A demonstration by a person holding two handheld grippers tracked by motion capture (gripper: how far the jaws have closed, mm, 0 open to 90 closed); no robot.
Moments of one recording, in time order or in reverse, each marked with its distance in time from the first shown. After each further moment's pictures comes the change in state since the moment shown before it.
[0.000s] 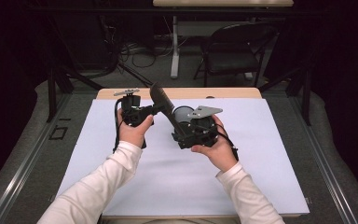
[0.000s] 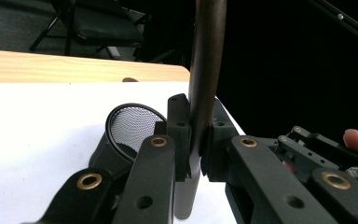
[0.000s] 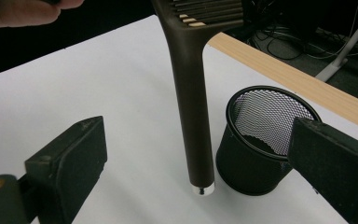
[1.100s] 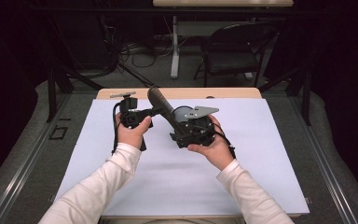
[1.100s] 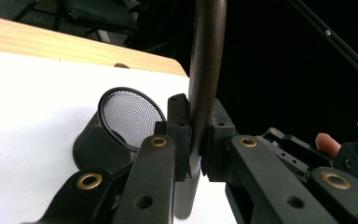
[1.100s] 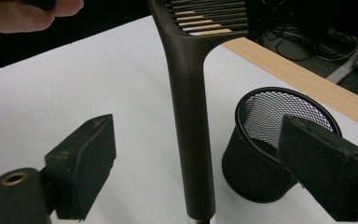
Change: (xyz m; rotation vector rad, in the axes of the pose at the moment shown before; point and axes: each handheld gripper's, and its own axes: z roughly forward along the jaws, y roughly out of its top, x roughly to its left) left arm 0.009 -0.007 -0.002 0.014 -0.039 -0.128; right arm -0.001 -0.001 0.011 0.004 0.032 -0.025
